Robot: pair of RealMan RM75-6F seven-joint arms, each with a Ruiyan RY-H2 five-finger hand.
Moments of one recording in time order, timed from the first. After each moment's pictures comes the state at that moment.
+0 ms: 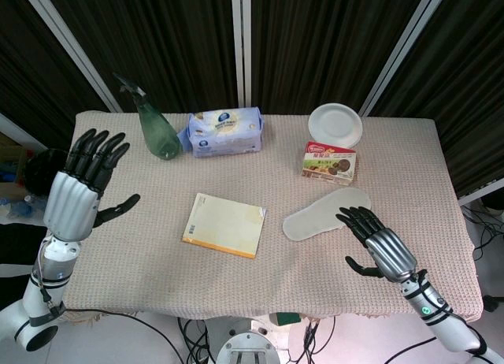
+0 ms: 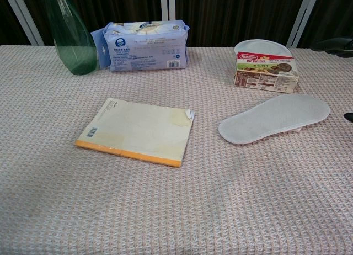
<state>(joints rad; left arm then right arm) -0.39 -1.18 -0.27 -1.74 1.76 1.60 0.12 0.32 -1.19 -0.03 -1.62 -1.80 1.30 0.25</state>
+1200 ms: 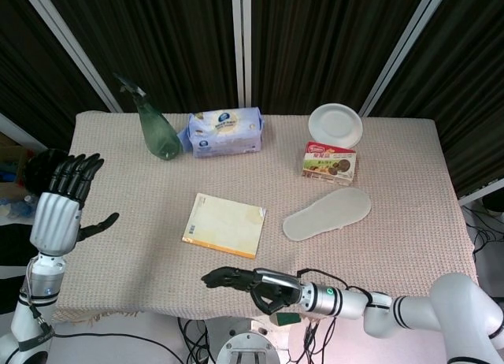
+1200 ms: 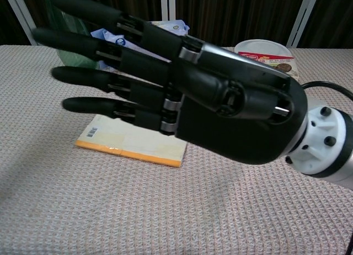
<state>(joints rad) -0.27 -1.20 -0.16 -1.72 1.64 1.62 0.08 0.86 -1.74 -0.14 -1.29 -2.10 1.52 1.83</state>
